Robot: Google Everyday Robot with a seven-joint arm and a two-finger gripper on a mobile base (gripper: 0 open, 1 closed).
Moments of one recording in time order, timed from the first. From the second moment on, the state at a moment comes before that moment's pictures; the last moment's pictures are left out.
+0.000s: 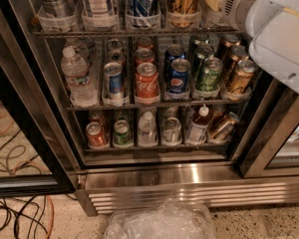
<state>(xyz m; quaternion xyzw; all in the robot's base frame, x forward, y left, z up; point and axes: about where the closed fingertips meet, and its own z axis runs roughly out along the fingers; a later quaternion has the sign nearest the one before) 0.665 -0.178 1.072 -0.01 0.74 0.06 0.67</state>
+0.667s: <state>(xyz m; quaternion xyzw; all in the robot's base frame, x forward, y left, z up) 0.662 -0.173 1.080 -0.02 0.73 0.06 0.68</state>
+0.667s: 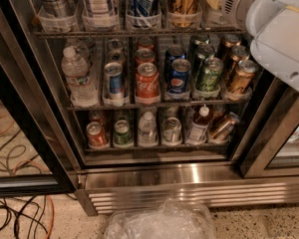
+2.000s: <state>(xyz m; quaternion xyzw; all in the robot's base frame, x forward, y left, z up) 0.650 -0.154 1.089 -0.06 0.73 0.06 0.68</state>
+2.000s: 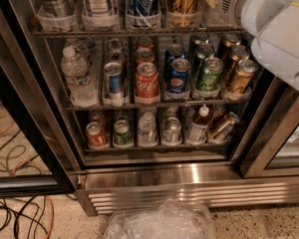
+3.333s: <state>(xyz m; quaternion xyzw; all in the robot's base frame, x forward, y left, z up) 0.643 -0.146 1.097 -0.07 0.72 0.07 0.68</state>
